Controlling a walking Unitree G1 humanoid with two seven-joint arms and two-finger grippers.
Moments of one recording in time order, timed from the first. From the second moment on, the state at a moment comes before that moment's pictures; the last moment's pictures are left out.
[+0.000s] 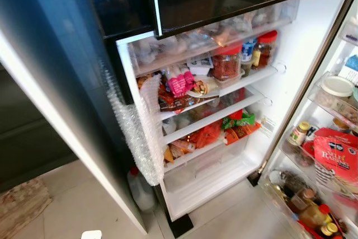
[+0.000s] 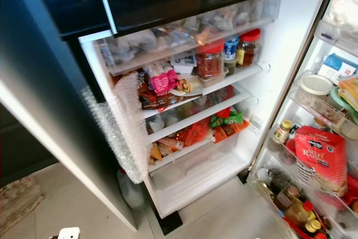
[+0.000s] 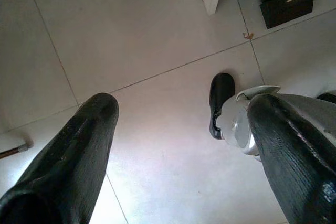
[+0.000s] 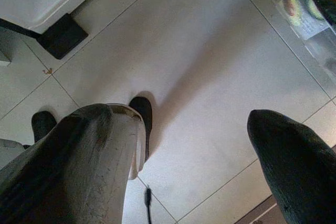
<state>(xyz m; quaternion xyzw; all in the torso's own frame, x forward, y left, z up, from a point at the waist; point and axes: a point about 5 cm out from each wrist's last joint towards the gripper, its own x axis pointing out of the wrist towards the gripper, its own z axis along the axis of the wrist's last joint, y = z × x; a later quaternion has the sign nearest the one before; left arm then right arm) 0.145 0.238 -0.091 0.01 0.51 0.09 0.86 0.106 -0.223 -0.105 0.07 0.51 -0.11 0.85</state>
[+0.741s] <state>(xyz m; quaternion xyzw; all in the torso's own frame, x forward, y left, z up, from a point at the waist) 0.149 0.239 -0.090 0.00 0.50 0.09 0.86 0.107 -0.223 -0.105 0.07 0.51 -0.11 0.85</state>
